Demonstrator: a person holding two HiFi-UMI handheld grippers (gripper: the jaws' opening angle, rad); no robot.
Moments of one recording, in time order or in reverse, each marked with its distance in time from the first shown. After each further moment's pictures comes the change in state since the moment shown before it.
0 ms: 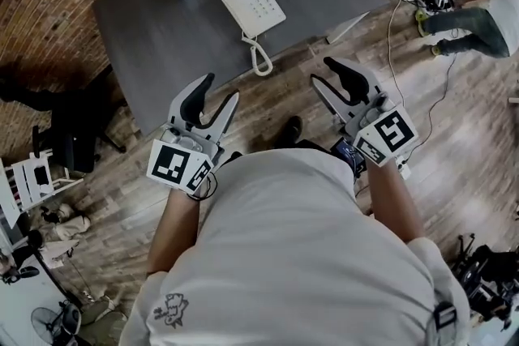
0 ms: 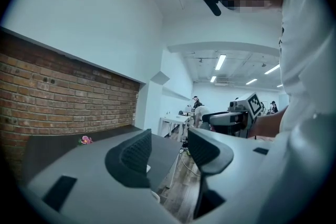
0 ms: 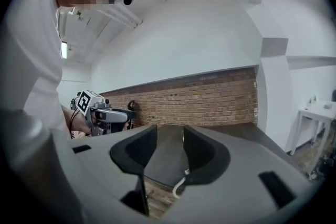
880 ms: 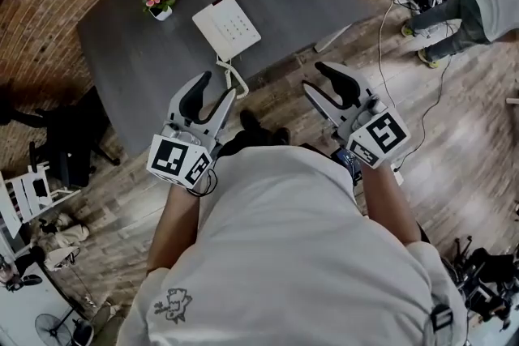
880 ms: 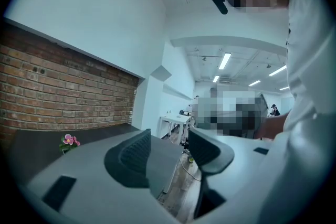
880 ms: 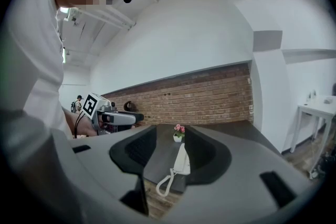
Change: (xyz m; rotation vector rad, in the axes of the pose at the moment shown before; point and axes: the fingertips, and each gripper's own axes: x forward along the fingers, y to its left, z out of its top) left arm 0.119 -0.001 -0.006 -0.031 0.016 0.004; right arm -0.011 -0.101 -0.008 0.042 0.008 0.015
